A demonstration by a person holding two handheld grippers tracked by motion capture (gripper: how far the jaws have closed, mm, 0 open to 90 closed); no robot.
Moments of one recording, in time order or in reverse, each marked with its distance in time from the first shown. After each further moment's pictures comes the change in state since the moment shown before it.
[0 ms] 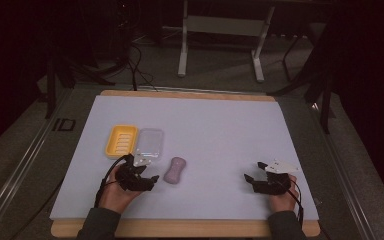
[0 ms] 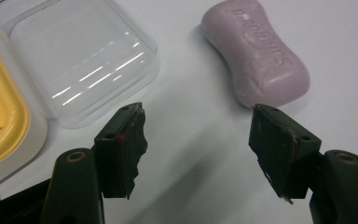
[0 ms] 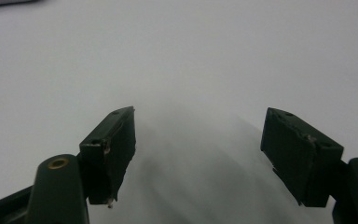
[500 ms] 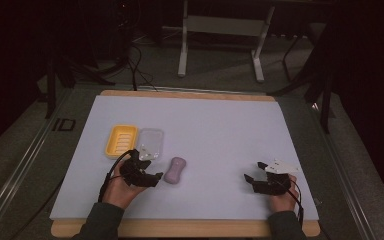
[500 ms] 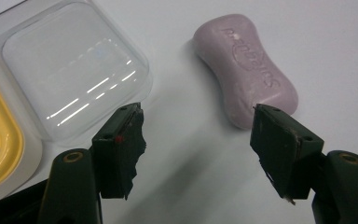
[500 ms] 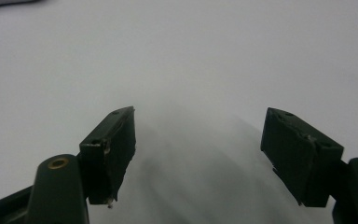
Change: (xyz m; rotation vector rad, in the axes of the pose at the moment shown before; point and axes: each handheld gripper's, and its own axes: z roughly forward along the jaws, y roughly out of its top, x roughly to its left) left arm -0.001 0.018 0.000 0.022 -0.015 -0.001; right arm 0.001 0.000 0.000 -0.006 -0.001 -0.005
